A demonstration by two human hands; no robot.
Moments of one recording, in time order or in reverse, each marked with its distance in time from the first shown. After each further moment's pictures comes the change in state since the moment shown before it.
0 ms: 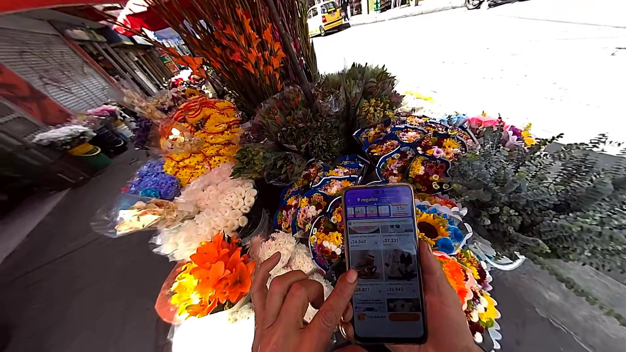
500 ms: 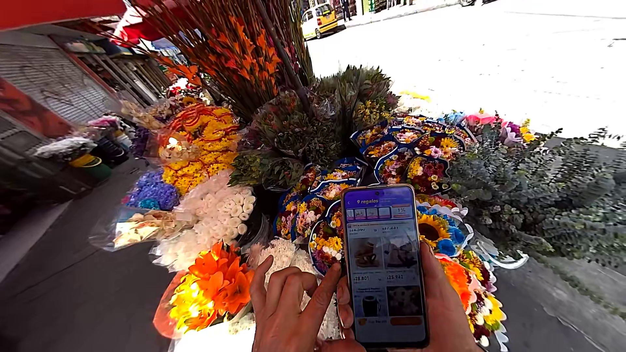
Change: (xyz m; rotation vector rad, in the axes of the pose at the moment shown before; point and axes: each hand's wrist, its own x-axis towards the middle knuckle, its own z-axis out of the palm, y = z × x) left_hand 0.009 -0.005 0.009 0.040 -0.126 -0.057; right_hand 0.004 -0.011 -0.005 -0.021 -0.037 0.016
